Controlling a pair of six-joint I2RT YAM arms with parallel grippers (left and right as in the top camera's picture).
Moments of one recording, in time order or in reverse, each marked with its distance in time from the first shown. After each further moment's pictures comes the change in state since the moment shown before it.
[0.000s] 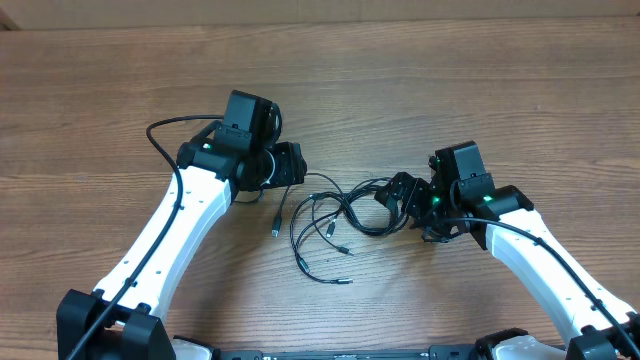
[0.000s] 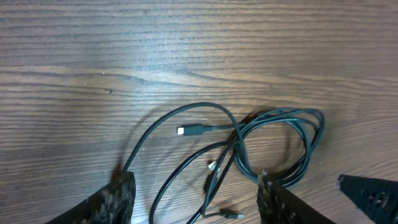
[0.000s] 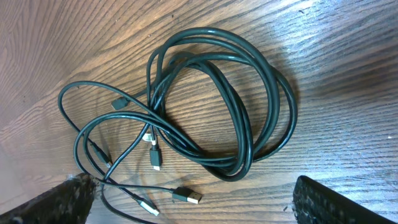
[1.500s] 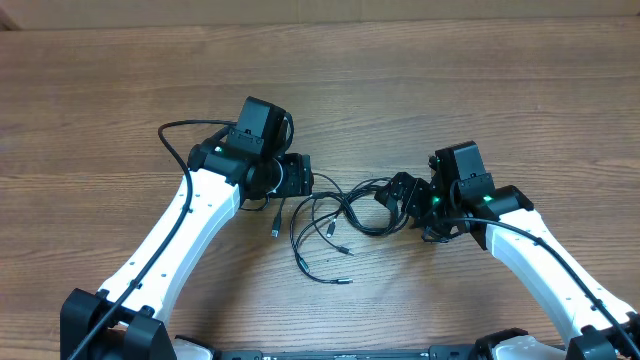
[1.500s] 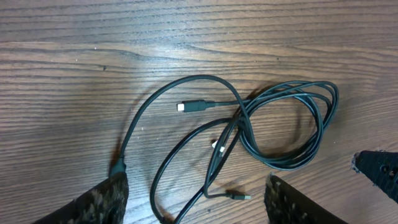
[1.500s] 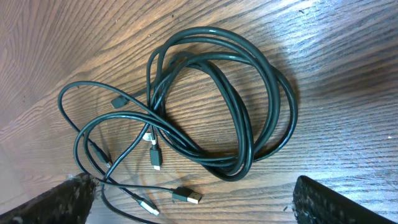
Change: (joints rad) left arm -0.049 0.001 0.000 -0.059 -0.025 0.018; right arm 0.000 0.000 0.000 0.000 0.001 0.000
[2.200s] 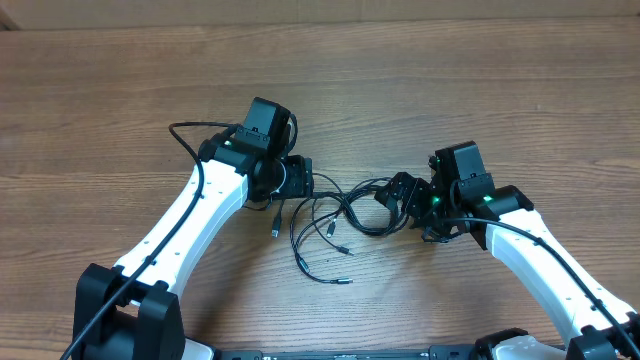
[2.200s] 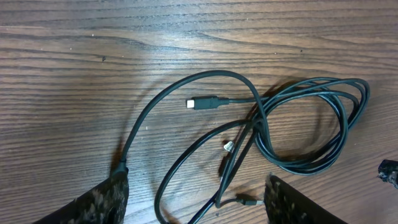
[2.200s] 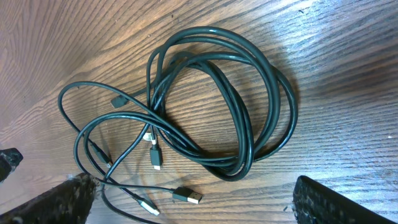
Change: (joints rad) left arm 0.000 0.076 0.000 0.003 0.000 0.000; right arm 0.000 0.000 0.000 0.000 0.000 0.002
